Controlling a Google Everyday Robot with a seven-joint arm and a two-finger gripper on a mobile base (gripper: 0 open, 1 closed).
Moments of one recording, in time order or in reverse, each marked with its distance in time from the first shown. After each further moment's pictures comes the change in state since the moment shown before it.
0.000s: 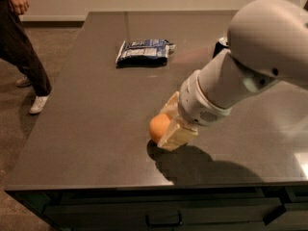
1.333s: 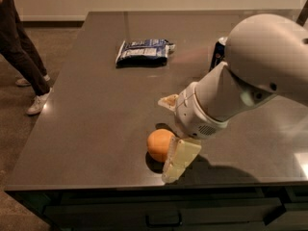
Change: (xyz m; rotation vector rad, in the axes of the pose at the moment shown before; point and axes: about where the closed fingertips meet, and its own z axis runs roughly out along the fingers) arm 0.000 0.020 0.011 -0.019 -0.024 -0.067
